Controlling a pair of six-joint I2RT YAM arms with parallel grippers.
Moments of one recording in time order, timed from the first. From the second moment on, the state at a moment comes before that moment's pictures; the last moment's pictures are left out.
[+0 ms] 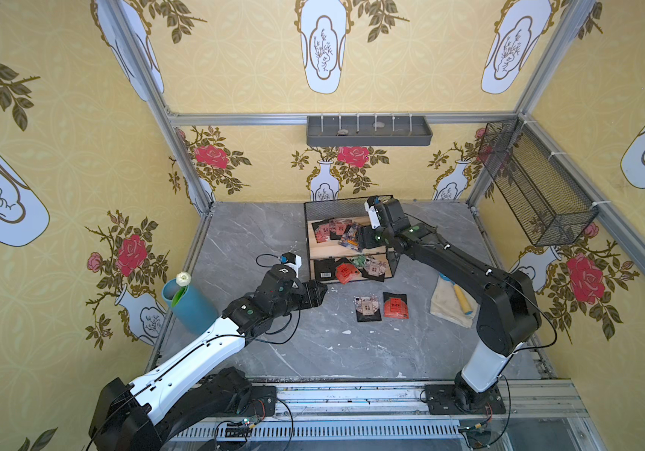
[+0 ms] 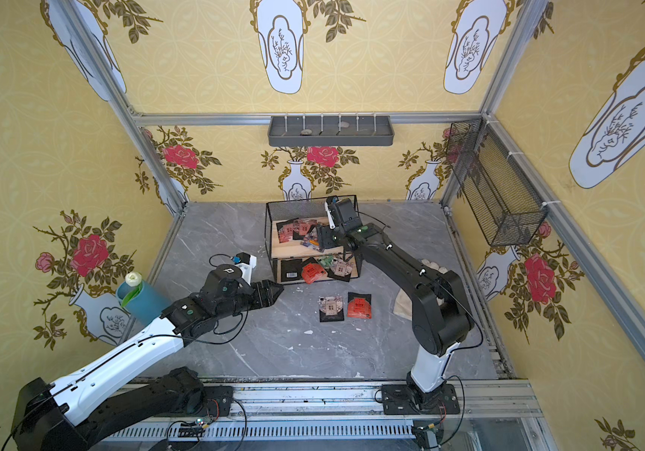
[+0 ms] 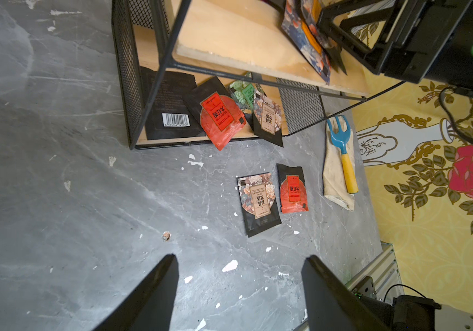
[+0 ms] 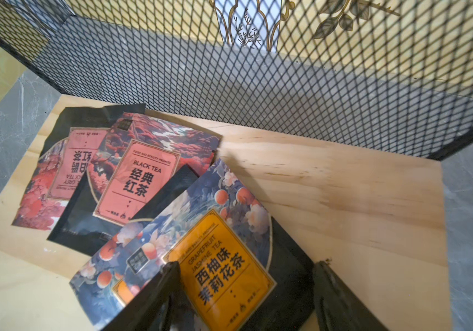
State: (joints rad) left arm -0.69 1.00 0.70 -0.35 0.09 -0.76; right arm 0.62 1.75 1.43 -0.43 0.03 0.20
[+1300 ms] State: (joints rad) left arm -0.69 1.02 0.71 -0.34 0.10 -0.76; right arm 0.67 1.57 1.36 -0.53 0.04 0.26
